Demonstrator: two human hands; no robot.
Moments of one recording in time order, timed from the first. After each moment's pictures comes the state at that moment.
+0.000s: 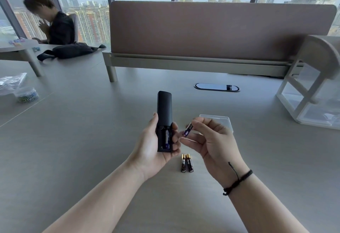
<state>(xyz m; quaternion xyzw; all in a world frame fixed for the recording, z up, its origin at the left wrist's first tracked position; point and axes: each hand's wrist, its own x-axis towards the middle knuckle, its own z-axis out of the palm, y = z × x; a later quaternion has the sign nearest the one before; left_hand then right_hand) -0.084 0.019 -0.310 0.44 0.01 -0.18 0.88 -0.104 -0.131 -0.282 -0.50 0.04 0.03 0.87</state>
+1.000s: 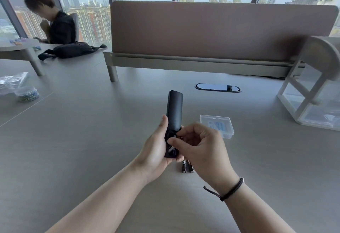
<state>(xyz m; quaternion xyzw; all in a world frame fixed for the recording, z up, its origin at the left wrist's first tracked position) -0.093 0.007 -0.307 0.53 0.00 -0.15 0.84 -0.112 -0.118 -0.299 -0.77 -0.10 -0.11 0.62</state>
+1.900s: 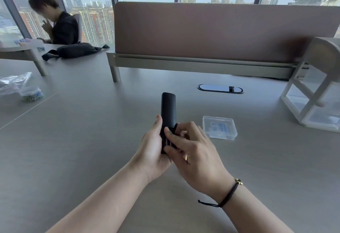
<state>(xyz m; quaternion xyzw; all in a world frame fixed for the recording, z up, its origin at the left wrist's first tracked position) -0.088 0.016 -0.303 0.38 0.07 -0.18 0.90 -0.108 -0.112 -0.318 -0.87 -0.27 -0.25 0.32</state>
